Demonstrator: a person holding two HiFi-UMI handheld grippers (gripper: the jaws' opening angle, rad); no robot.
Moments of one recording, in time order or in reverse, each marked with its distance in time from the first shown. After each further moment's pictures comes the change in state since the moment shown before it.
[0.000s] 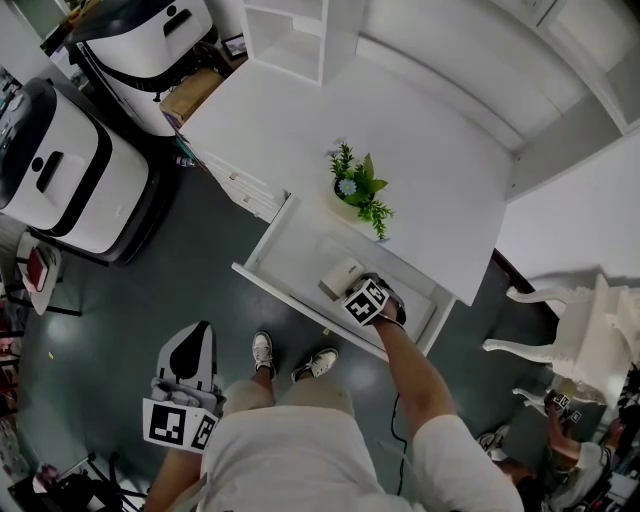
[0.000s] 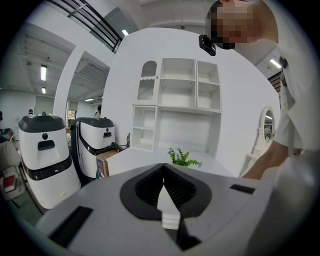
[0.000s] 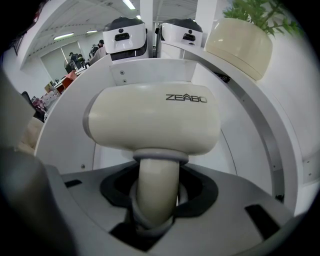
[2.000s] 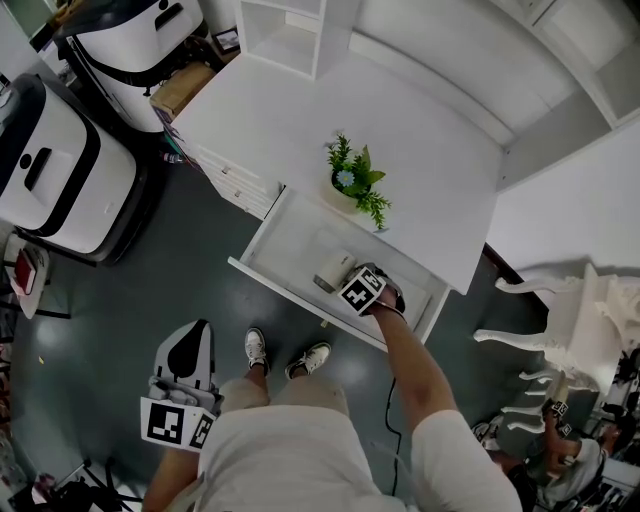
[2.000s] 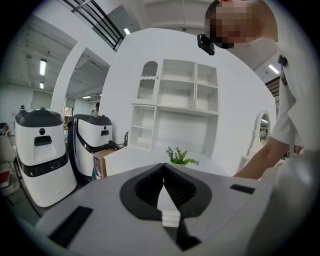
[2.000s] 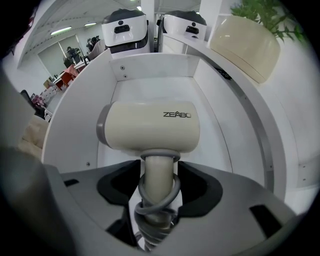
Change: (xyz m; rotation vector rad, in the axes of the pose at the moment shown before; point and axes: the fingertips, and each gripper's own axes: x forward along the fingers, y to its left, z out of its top) left arm -0.010 0.011 -0.012 -0.022 -0.009 -0.049; right arm -0.008 0.003 -0.001 -0.016 0.088 0.004
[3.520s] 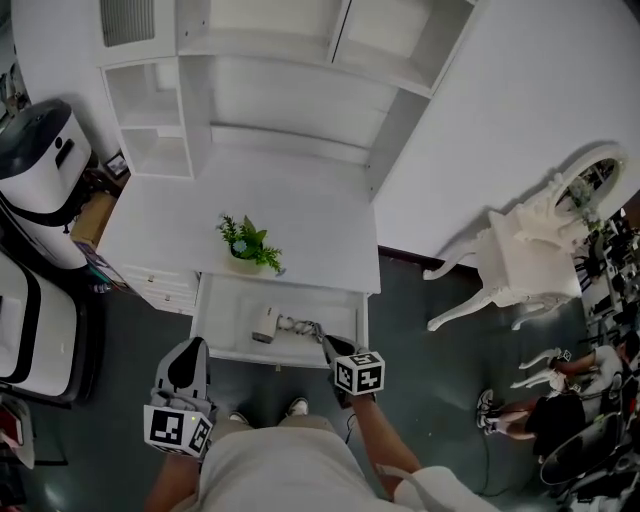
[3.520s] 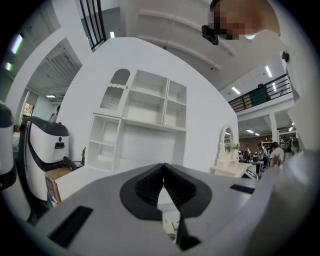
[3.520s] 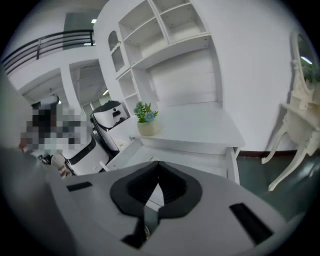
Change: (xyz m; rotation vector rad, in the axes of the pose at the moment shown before) left arm 0.047 -0.069 0.070 0.066 -0.178 -0.418; right arm -0.237 0.047 -0.070 1.004 -0.721 -0.238
